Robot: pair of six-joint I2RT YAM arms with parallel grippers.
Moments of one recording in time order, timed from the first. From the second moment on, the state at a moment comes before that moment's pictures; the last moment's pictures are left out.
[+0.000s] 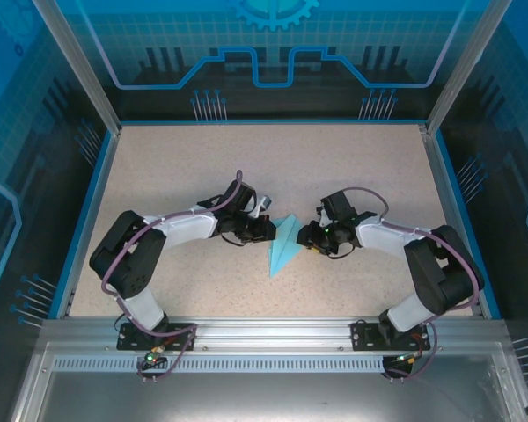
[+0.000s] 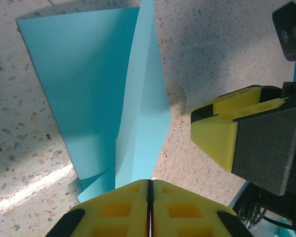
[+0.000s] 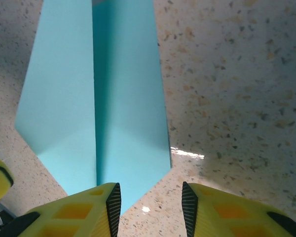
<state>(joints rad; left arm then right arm) -0.56 1.72 0.95 -0.21 0.57 -0.64 0.45 1.55 0.73 -0.29 -0.41 0.78</state>
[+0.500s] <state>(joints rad) -0.60 1.74 1.05 -0.25 0.62 -0.59 0.45 1.62 0.73 -0.21 -0.44 0.81</state>
